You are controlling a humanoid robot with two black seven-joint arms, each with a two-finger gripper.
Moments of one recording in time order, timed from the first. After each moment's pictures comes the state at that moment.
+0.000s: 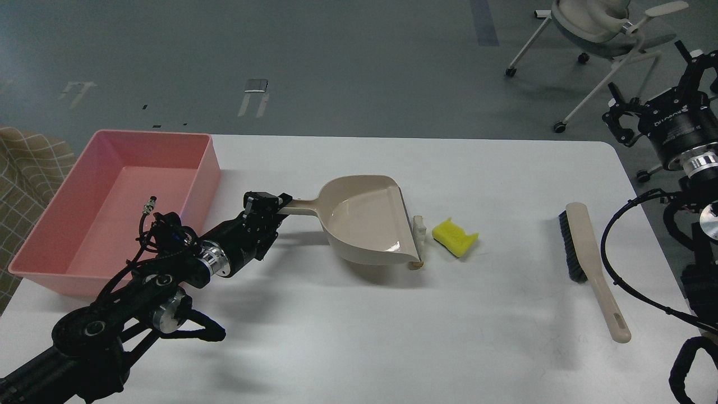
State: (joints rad) left arm -0.28 0.40 -0.85 -1.27 0.76 -0.04 -0.07; right arm 0.59 -0.22 1.70 0.79 -0.53 0.49 -0.10
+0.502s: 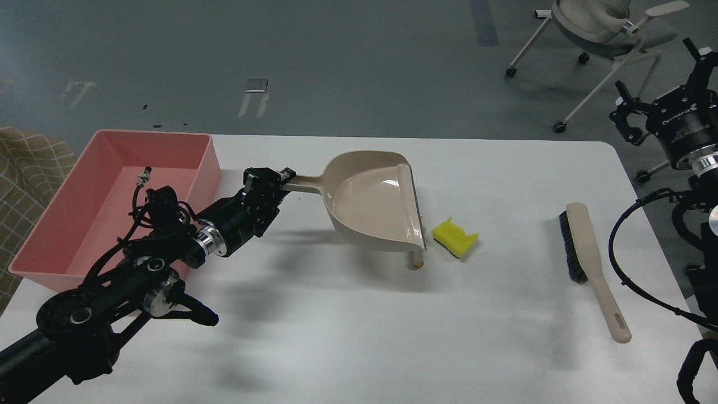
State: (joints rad) left arm -0.33 0.47 -0.84 -1.35 0.80 -0.04 -0.08; right arm 0.58 -0.27 1.70 0.82 -0.53 0.49 -0.10
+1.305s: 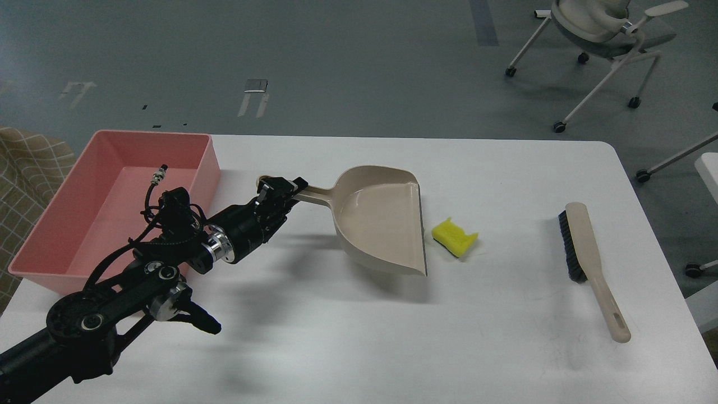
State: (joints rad) left arm -0.34 0.47 -0.79 -1.35 0.89 -0.04 -0.09; right arm 0.45 -0.88 1.33 1.10 -0.65 0.49 -0.10
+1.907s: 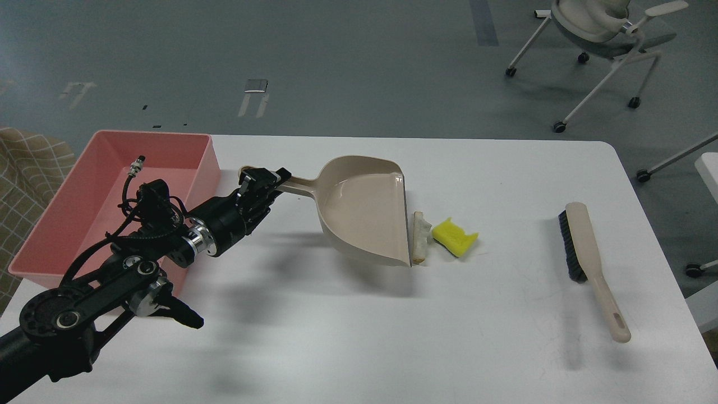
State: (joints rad) left arm -0.32 0.54 -0.82 -1.39 0.88 -0.04 -0.10; right arm 0.20 -0.98 1.32 1.13 -0.81 0.49 -0.11
